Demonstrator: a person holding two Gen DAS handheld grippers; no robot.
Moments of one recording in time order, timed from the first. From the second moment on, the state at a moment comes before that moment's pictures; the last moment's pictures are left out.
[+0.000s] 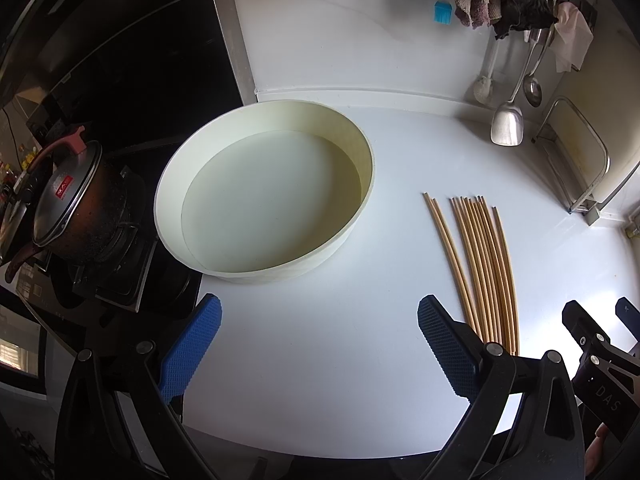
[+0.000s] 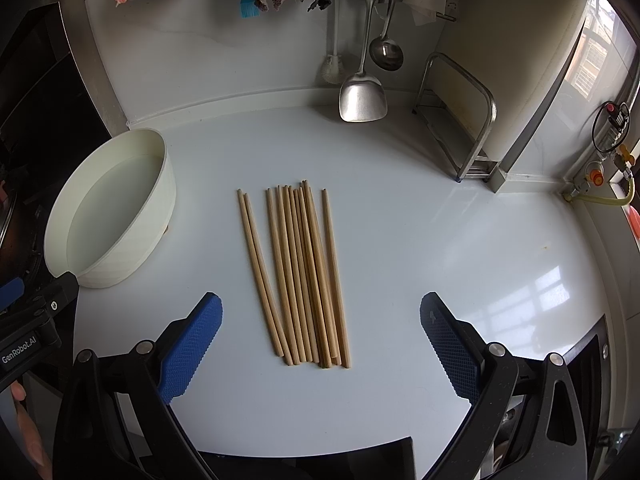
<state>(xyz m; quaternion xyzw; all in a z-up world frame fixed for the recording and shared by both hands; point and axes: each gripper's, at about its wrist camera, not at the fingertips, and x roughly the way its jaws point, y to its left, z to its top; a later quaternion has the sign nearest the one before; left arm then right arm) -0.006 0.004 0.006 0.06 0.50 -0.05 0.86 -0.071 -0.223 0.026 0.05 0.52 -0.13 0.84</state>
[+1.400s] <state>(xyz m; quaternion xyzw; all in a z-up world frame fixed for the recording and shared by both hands) 0.008 0.019 0.000 0.06 0.50 -0.09 0.86 -0.075 -0.214 0.025 0.07 0.52 -0.14 0.84</state>
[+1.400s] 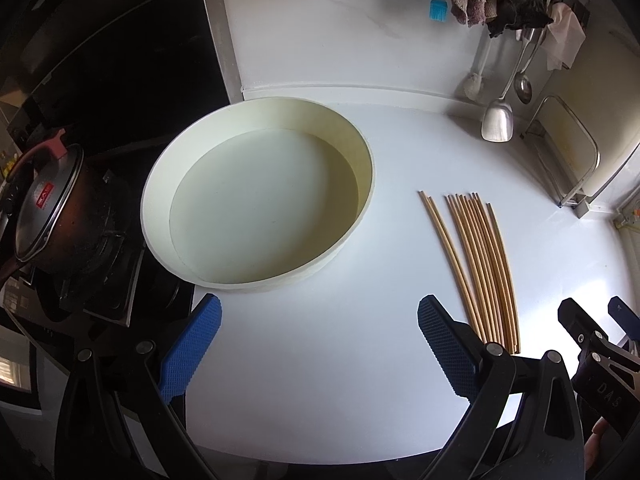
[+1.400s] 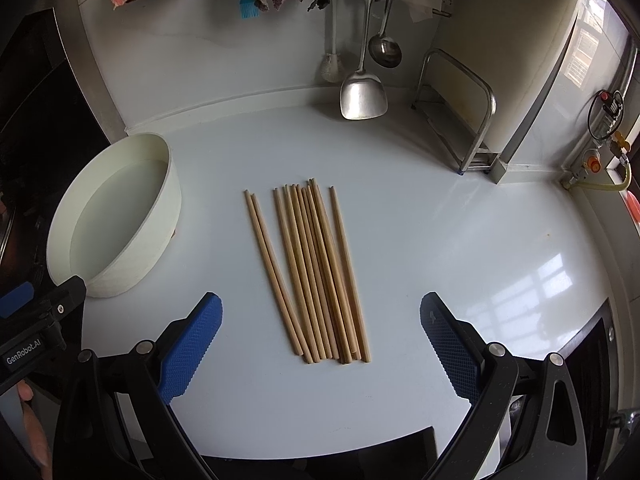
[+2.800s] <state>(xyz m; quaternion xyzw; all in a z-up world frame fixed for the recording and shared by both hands) 0.010 -0.098 -0.123 0.04 0.47 -0.10 0.88 -0.050 -0.311 -0.129 0.03 0.50 -0.09 0.86</state>
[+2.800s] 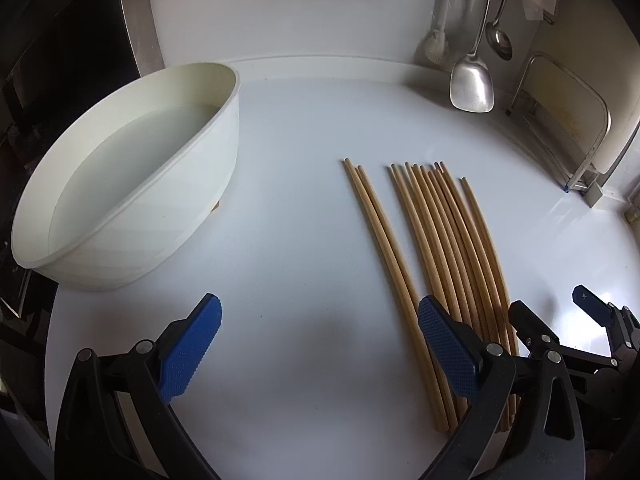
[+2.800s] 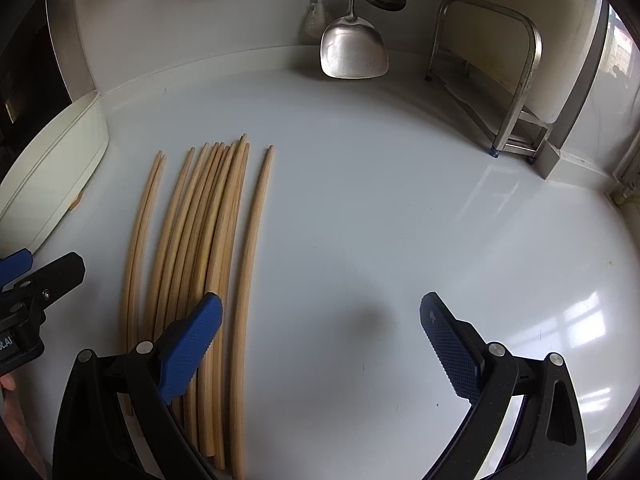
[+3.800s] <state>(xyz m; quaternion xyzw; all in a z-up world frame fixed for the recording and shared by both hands) 0.007 -0.109 -0.152 0.03 0.50 -0.08 0.86 -0.054 -0.313 -0.140 0.00 0.49 -0.10 0.86</state>
